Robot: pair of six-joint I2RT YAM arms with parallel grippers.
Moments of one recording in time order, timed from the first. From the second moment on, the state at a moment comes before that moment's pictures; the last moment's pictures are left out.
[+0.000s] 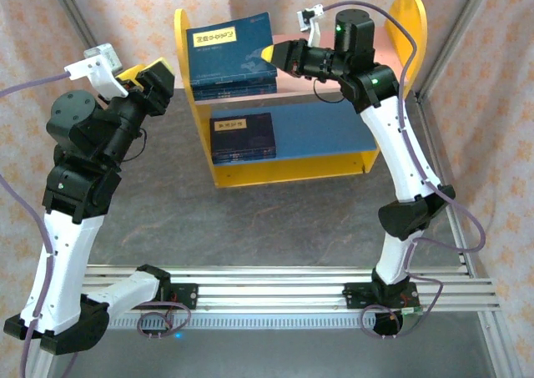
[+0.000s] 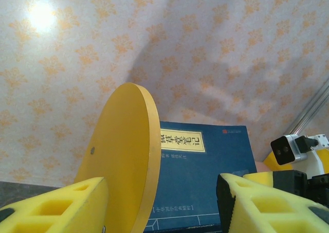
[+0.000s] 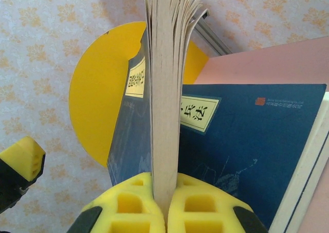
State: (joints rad) left arm -0.26 1.05 1.65 -0.50 -0.08 -0.46; right arm 0.44 1.84 2.31 -0.65 -0.71 0.66
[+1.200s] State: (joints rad) left arm -0.26 1.05 1.63 -0.50 -0.10 -0.46; right arm 0.44 1.84 2.29 -0.69 -0.70 0.65
